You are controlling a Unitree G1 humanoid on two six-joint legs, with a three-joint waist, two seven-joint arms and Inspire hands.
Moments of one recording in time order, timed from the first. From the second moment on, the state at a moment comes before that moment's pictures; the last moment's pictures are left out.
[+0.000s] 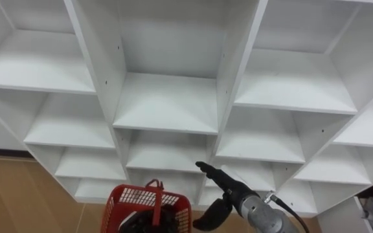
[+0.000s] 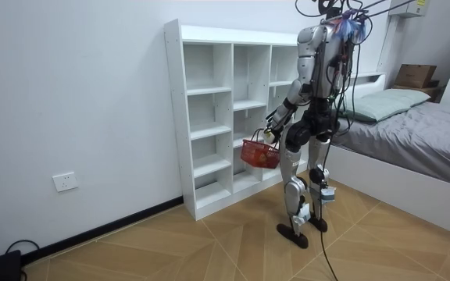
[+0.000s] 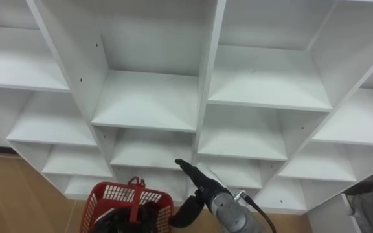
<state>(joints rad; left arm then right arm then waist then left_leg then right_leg) 0.06 0.14 -0.28 0.80 -0.31 0.07 -0.14 0.00 -0.18 0.41 0.46 -0.31 0.09 0.15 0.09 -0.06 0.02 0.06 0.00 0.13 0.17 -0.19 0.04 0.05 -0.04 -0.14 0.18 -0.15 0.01</state>
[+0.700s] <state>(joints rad) 0.11 0.16 -0.15 0.80 -0.32 0.06 -0.10 0.10 -0.23 0.23 0.49 -0.06 0.02 -0.04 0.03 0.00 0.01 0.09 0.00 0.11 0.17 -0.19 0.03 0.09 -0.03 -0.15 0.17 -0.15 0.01</state>
